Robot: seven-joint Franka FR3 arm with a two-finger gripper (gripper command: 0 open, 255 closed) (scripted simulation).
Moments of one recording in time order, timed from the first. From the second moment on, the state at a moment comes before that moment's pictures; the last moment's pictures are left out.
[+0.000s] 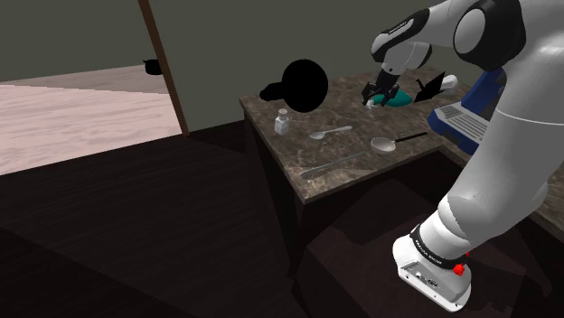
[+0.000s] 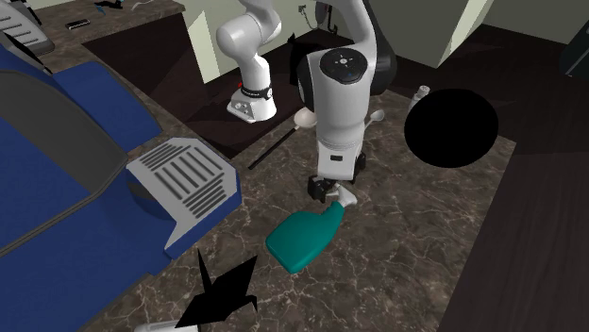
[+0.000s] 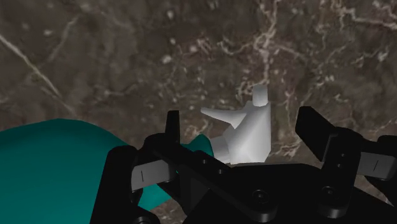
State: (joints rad) arm -0.24 0.30 -0.48 -1.97 0.31 2.25 -0.37
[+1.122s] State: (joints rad) arm -0.23 0.26 -0.49 -1.94 0.27 2.18 -0.34
